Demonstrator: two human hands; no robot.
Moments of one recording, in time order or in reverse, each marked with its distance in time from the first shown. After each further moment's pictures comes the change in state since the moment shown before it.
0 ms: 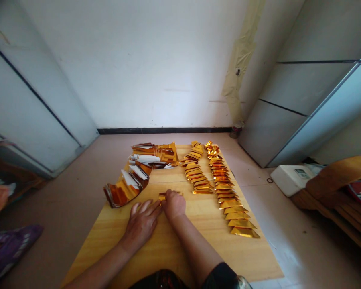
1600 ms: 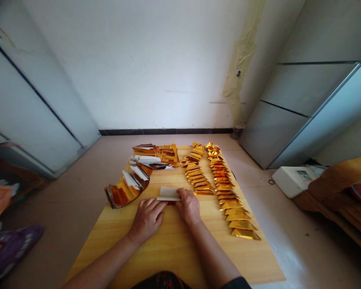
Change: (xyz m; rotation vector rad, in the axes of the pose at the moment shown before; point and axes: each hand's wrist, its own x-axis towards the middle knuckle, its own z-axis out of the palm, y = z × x) left_hand 0.021 0.003 0.000 -0.137 0.024 0.066; right_hand -0.007 0.058 -0.005 0.190 0.240 -0.186
